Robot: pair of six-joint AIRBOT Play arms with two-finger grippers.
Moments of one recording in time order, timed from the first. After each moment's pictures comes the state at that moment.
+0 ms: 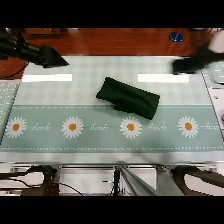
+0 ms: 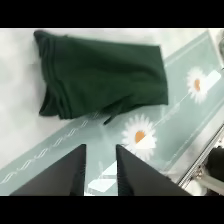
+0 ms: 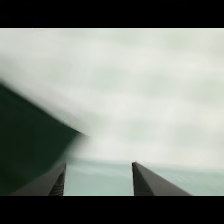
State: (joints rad) left arm 0.09 -1.50 1.63 0.75 -1.52 -1.16; right arm -0.01 -1.33 1.50 -1.64 1.35 1.52
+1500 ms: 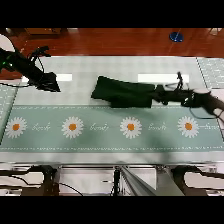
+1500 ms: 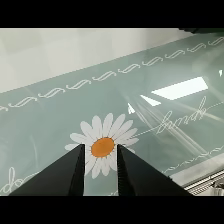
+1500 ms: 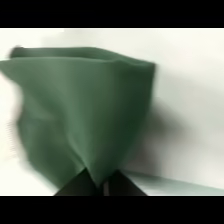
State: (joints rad) left arm 0.06 -1.55 1.55 1.20 -1.62 -1.33; right arm -0.15 -1.45 0.89 -0.31 0.97 1.03
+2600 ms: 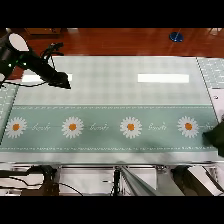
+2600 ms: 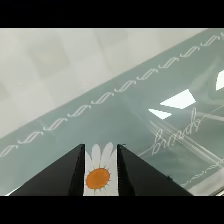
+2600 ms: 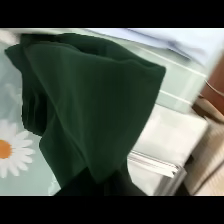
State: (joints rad) left arm -0.05 -1.55 1.55 1.18 -1.50 -1.22; right arm -1.32 -0.97 1.35 -1.55 1.73 1.55
